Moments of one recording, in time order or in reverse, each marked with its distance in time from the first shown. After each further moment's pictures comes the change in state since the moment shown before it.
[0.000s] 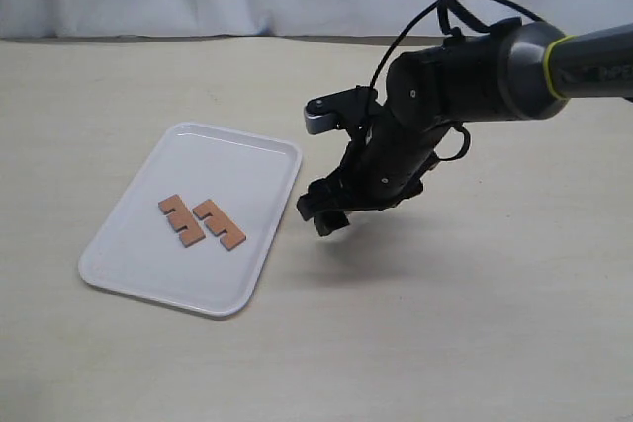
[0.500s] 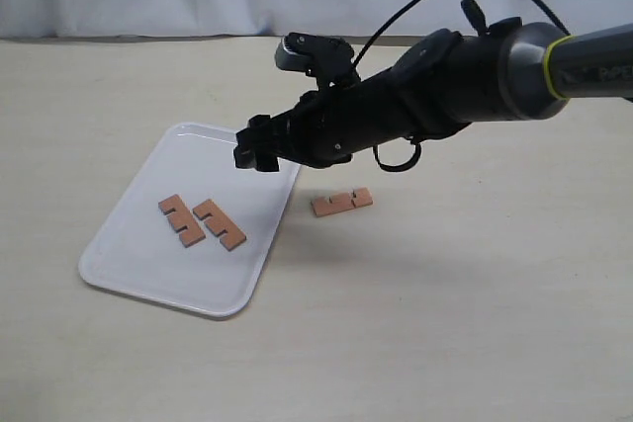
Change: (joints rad) left arm 0.000 0.000 0.000 0.000 0.000 0.000; right arm 0.000 -0.002 0.000 1.032 -0.253 -0.820
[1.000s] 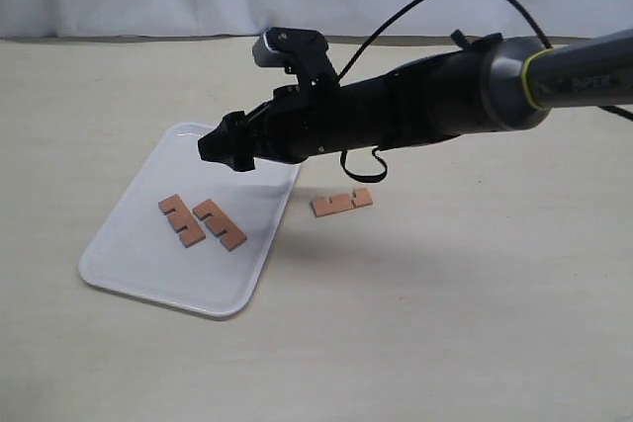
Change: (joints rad) left arm 0.000 0.000 0.000 0.000 0.000 0.000; right arm 0.000 0.061 0.000 0.548 0.127 -0.673
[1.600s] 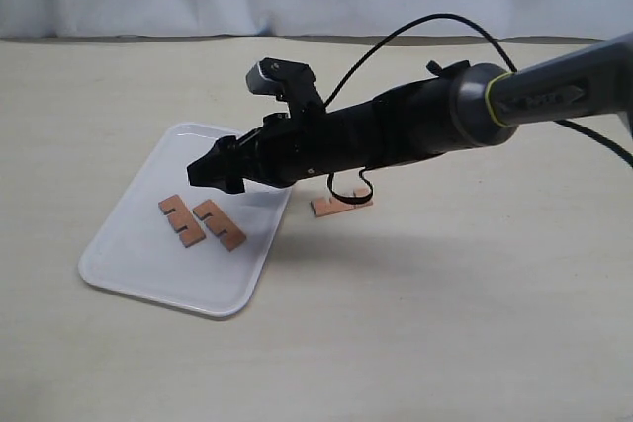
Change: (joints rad) left arm 0.000 0.000 0.000 0.000 0.000 0.000; right arm 0.000 0.093 -0.028 0.019 0.113 0.028
